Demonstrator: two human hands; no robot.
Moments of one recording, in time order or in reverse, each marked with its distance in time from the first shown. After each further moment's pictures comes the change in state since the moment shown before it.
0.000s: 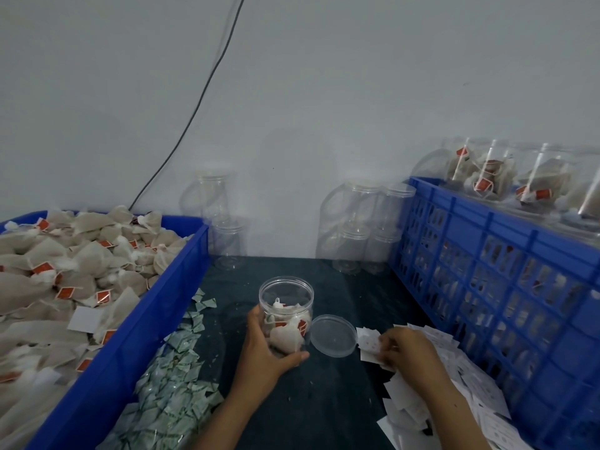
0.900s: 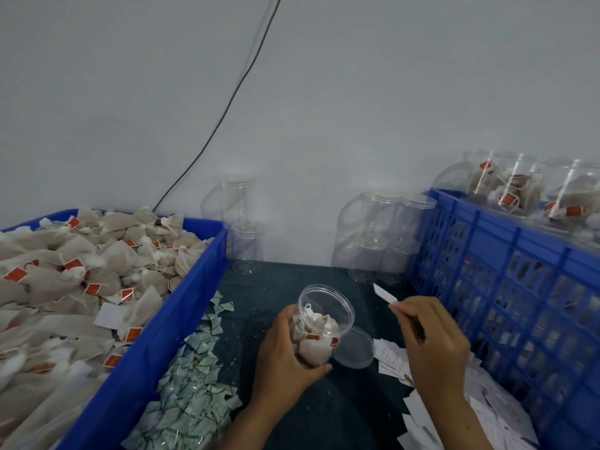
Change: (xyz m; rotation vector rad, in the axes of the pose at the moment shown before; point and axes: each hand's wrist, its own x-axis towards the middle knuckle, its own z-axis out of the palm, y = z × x) left_hand -0.008 0.010 0.002 0.169 0.050 0.145; right_hand -0.026 -0.050 -0.015 0.173 1.135 -0.694
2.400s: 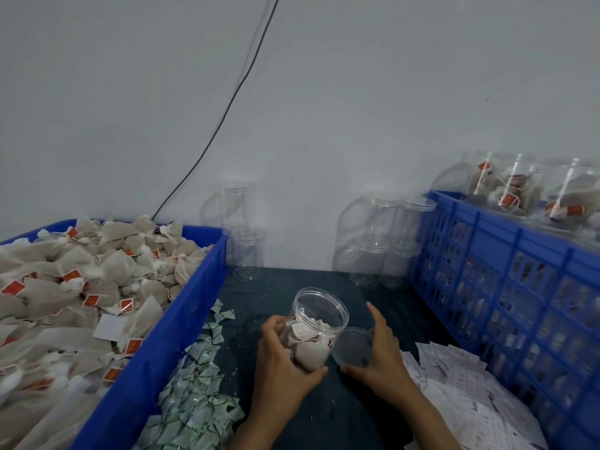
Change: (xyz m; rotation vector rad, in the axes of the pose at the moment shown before) left_hand 0.002 -0.006 0.001 0.022 0.091 -0.053; right_hand -0.040 0.009 0.054 0.232 -0.839 0.641
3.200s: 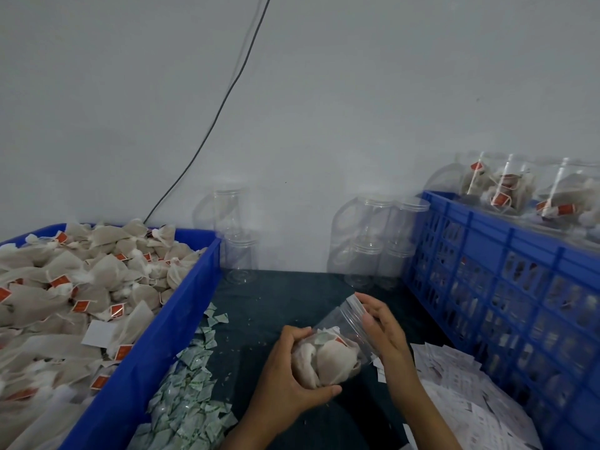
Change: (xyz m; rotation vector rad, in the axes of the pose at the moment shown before) left_hand -0.004 0.020 -0.012 -0.149 -0.307 0.057; right_hand -0.017 -0.042 -0.022 0.797 0.150 -0.087
